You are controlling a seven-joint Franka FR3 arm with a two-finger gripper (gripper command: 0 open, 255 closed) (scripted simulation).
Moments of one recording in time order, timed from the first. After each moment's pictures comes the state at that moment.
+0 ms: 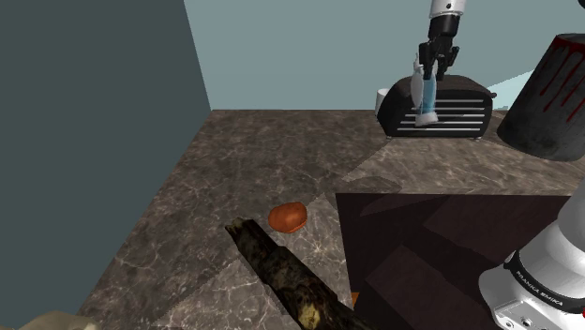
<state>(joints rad) -0.26 0.23 -0.32 -1.52 0.14 1.35 -0.26</state>
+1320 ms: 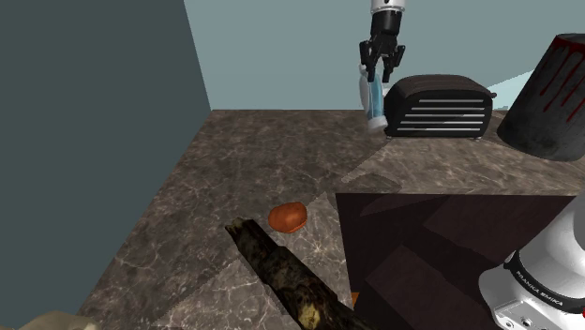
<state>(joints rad) -0.05 0.19 -0.17 -1.52 0.24 1.37 0.11</state>
